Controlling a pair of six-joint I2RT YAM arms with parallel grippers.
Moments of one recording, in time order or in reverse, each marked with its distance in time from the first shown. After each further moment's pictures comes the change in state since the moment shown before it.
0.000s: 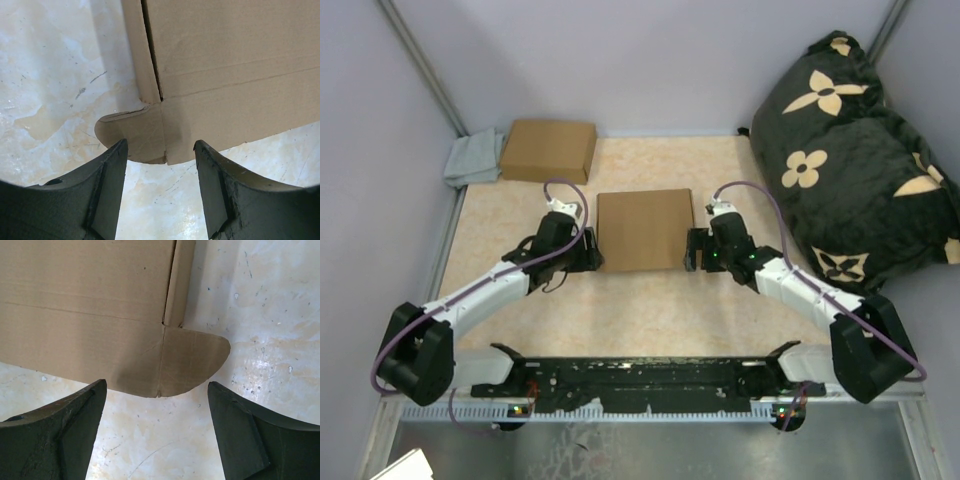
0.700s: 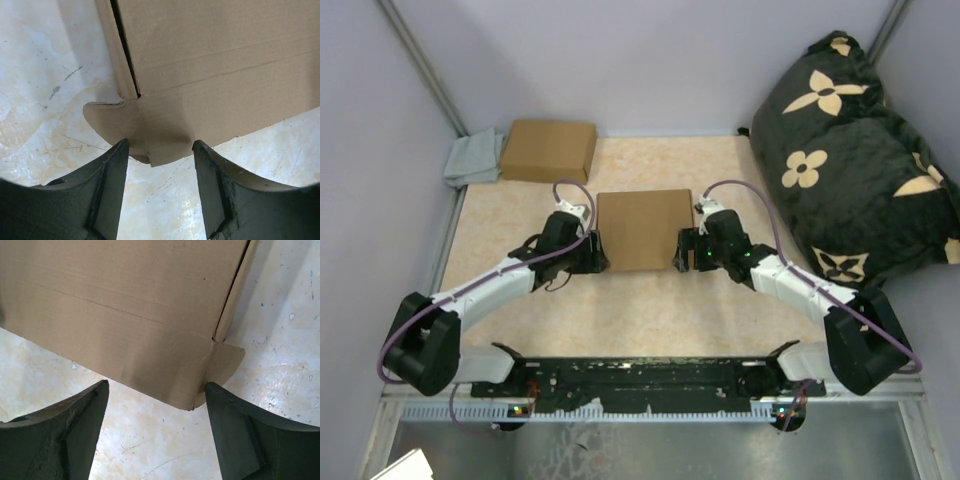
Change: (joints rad) left arm -0.011 0.058 0.013 0.013 0.079 0.017; right arm 0.011 0.056 0.014 0.078 -0.152 -0.039
